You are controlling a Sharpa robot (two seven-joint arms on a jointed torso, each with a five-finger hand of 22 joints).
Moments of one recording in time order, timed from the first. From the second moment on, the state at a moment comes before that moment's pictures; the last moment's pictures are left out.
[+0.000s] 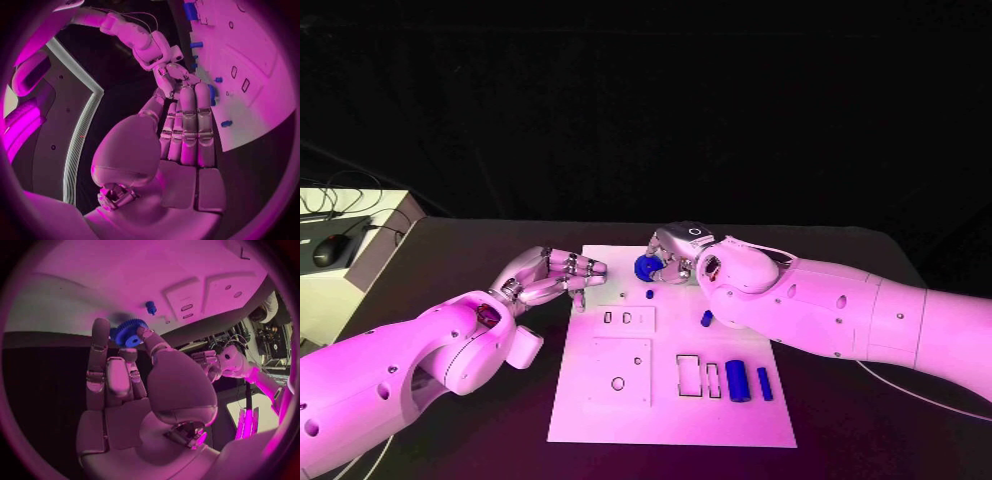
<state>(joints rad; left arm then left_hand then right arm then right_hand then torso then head) 0.88 -0.96 0.26 1.62 -0.57 -0.22 0.27 1.35 0.02 0.02 -0.11 0.05 1.03 0.15 0.11 0.07 1.14 0.10 0.15 0.06 1.26 0.01 0.67 0.68 0.15 1.17 0.01 0.73 0.56 1.25 -0.49 -0.13 1.28 -1.67 -0.37 -0.30 1.21 -0.06 0.20 -0.11 0.39 1.05 0.13 0.06 0.07 1.22 0.02 0.93 1.07 1.44 -0.05 1.26 1.02 0.12 1.47 -0.06 0.13 1.06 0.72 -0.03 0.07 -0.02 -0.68</state>
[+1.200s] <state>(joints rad) 0.88 -0.96 0.26 1.62 -0.57 -0.22 0.27 1.35 0.02 0.02 -0.11 0.05 1.03 0.15 0.11 0.07 1.14 0.10 0.15 0.06 1.26 0.01 0.67 0.68 0.16 1.17 0.01 0.73 0.56 1.23 -0.44 -0.13 1.23 -1.70 -0.39 -0.31 1.21 -0.06 0.20 -0.11 0.39 1.05 0.13 0.06 0.07 1.22 0.02 0.92 1.07 1.44 -0.05 1.26 1.02 0.11 1.47 -0.06 0.13 1.06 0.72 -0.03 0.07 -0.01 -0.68</state>
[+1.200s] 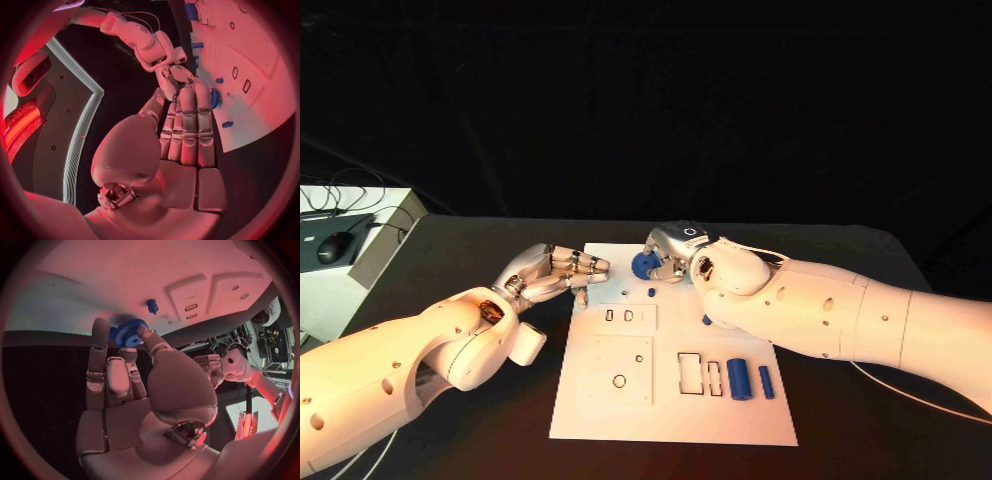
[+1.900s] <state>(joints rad) 0.88 -0.96 0.26 1.62 -0.57 -0.22 0.27 1.35 0.02 0.02 -0.11 0.05 1.03 0.15 0.11 0.07 1.14 0.10 0.15 0.06 1.26 0.01 0.67 0.68 0.16 1.17 0.01 0.73 0.56 1.23 -0.43 -0.13 1.21 -1.70 -0.39 -0.31 1.21 -0.06 0.20 -0.10 0.39 1.04 0.14 0.06 0.07 1.22 0.02 0.92 1.07 1.44 -0.05 1.26 1.02 0.11 1.47 -0.06 0.13 1.06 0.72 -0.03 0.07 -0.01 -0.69</state>
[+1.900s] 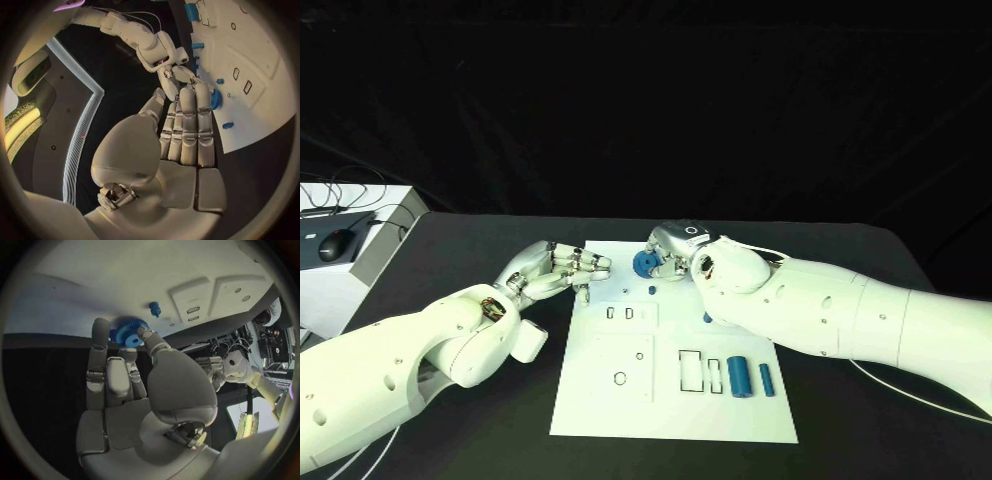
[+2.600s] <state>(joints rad) 0.88 -0.96 0.26 1.62 -0.57 -0.22 0.27 1.35 0.02 0.02 -0.11 0.05 1.03 0.15 0.11 0.07 1.14 0.10 0.15 0.06 1.26 0.01 0.68 0.67 0.15 1.18 0.01 0.72 0.57 1.23 -0.43 -0.13 1.20 -1.69 -0.39 -0.30 1.26 -0.12 0.18 0.00 0.33 0.83 0.15 0.06 0.06 1.20 0.04 0.89 1.03 1.44 -0.04 1.25 1.02 0.13 1.47 -0.05 0.12 1.03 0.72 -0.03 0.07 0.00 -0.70</state>
